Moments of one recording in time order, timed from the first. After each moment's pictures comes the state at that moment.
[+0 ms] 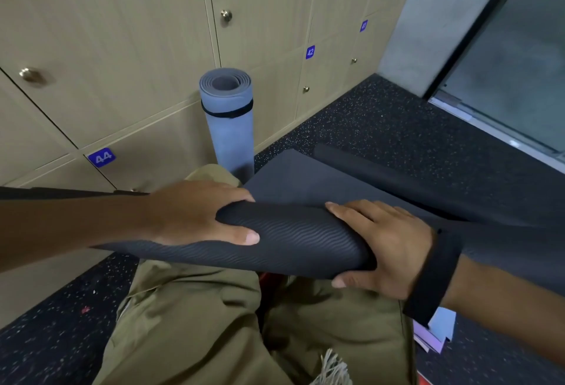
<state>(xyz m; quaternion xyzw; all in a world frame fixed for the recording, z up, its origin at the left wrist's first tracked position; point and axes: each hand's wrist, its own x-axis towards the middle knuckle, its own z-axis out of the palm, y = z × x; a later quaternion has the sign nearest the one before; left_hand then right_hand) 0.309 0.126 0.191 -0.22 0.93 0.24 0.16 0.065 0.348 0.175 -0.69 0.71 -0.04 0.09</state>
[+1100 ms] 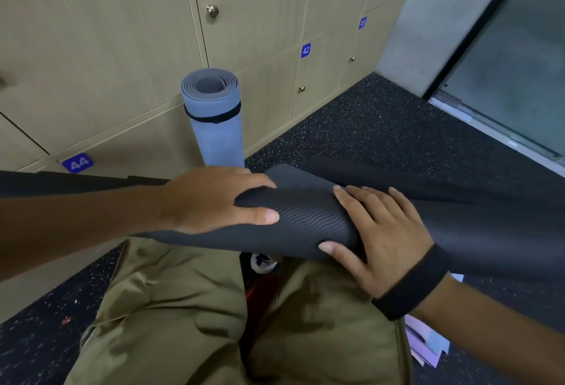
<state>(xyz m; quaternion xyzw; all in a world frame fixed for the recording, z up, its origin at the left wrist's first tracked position) 0.240 0.100 0.171 -0.20 0.94 0.25 0.11 0.039 0.329 0.145 -0.63 0.77 -0.09 -0.09</state>
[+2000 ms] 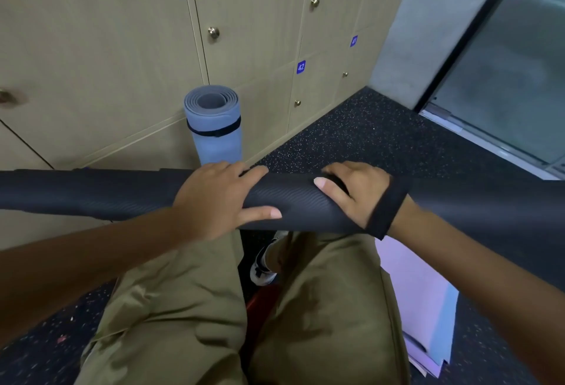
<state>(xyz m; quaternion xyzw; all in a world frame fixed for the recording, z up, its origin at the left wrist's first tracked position) 0.233 0.093 0.135 -0.21 0.97 -0.02 -0.11 0.000 0.250 0.166 -0.60 0.79 -0.06 0.04</state>
